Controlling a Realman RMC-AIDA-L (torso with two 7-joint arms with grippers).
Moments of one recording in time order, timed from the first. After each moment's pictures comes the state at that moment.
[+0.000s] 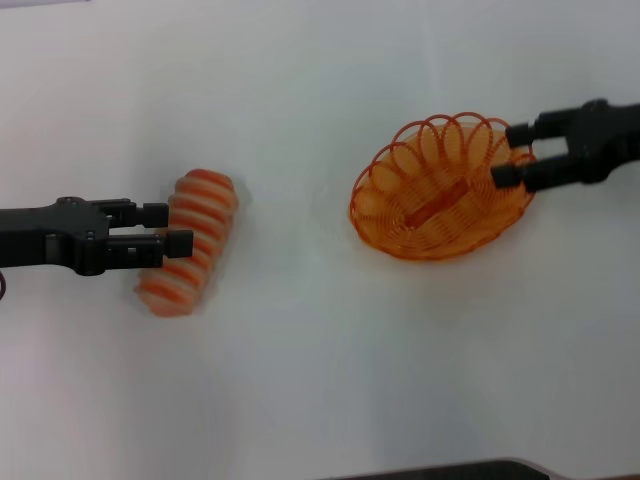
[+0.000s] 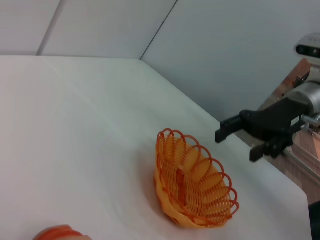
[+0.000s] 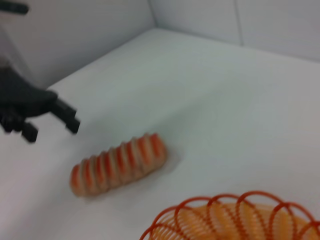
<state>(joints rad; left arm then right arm) -0.52 -2.08 0.51 0.79 2.27 1.81 -1.73 0.57 1.92 -0.62 -0.72 -2.24 -1.69 1.63</state>
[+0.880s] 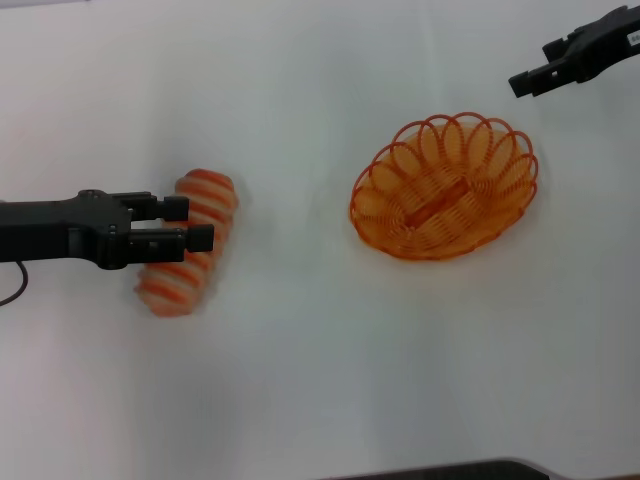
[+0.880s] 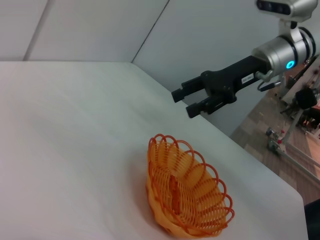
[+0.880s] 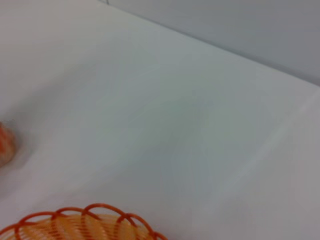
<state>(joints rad) -0.54 -2.11 0.52 0.79 2.27 1.80 -1.71 0.76 1.92 -0.68 -0.81 -2.55 -1.44 1.96</state>
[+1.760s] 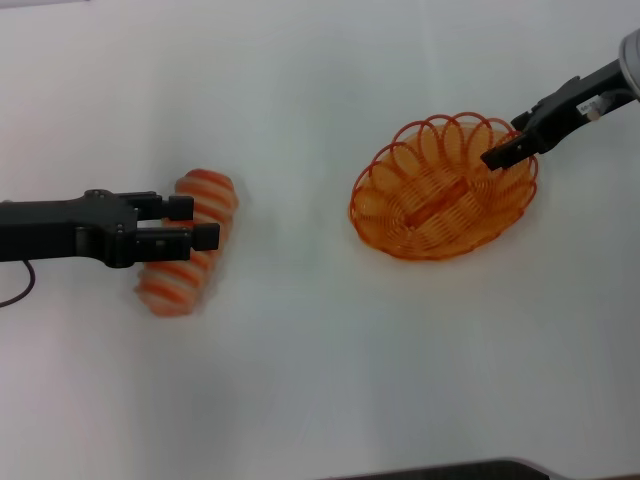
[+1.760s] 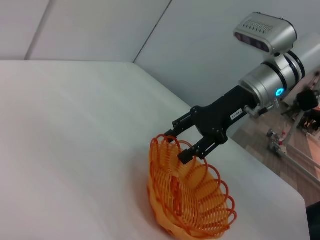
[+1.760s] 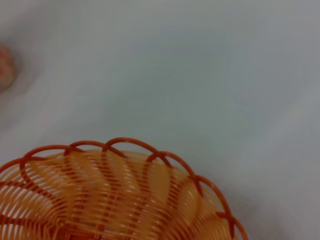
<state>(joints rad) -0.55 -2.11 0.52 0.77 2.28 1.78 -1.71 0.78 1.97 -0.83 -0.71 -2.64 -1.35 2.02</state>
